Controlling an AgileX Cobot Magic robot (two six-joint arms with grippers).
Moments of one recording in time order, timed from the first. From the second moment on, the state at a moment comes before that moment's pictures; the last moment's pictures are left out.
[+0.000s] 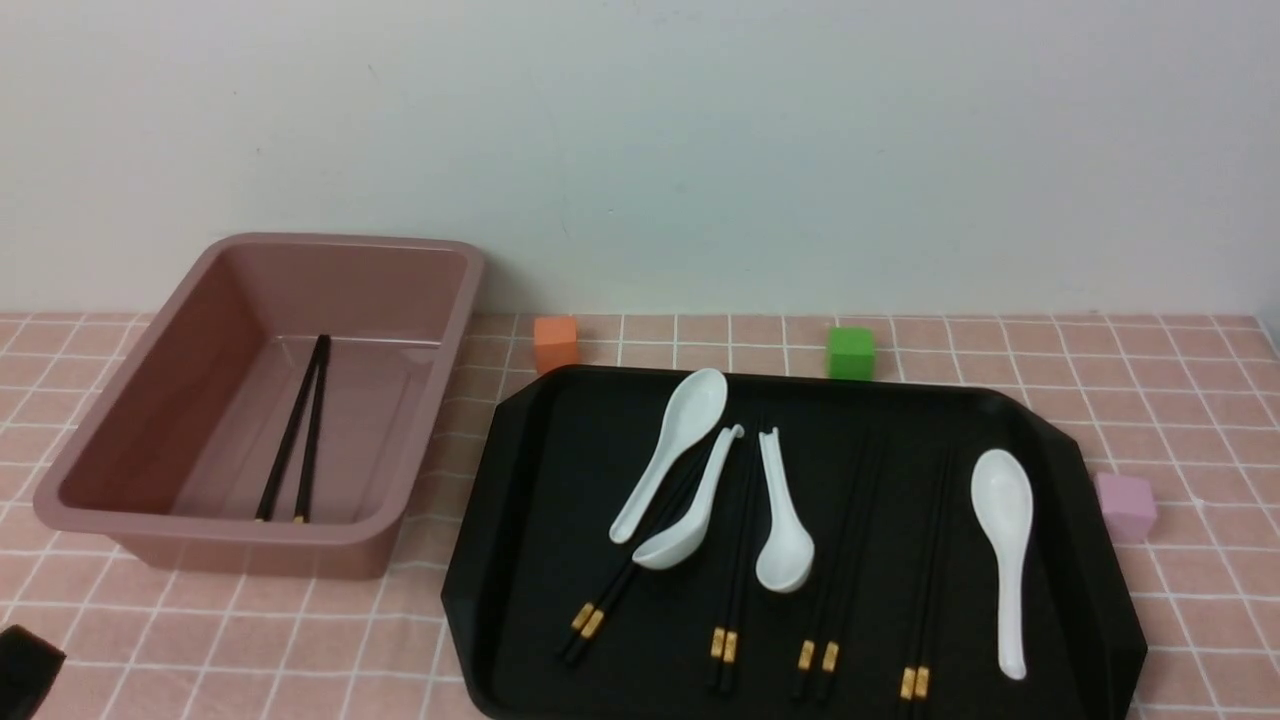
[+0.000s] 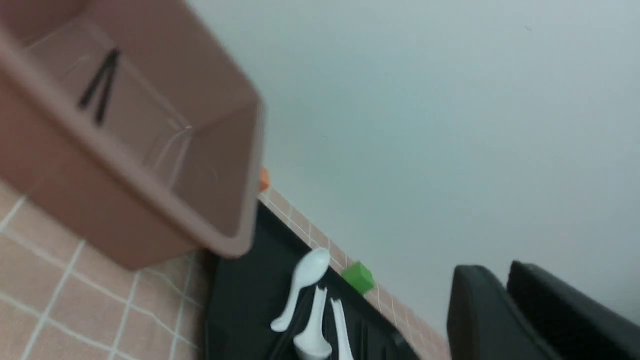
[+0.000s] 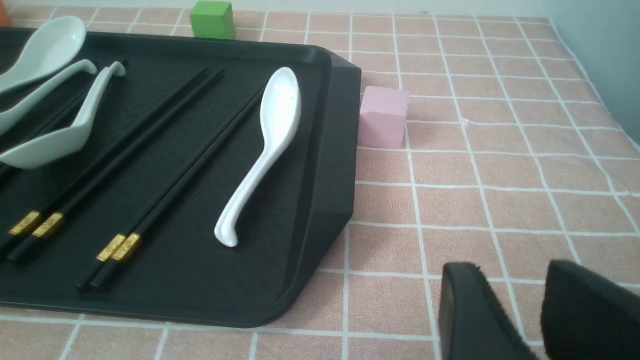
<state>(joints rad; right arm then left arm) -0.01 -0.01 0.01 -0.02 0.39 0.05 -0.04 0.03 -0.15 -0.79 0.28 -0.17</state>
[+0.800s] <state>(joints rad) -0.01 -0.01 0.01 -0.02 0.39 0.05 -0.26 1.24 -0.94 -0.34 0.83 -0.02</state>
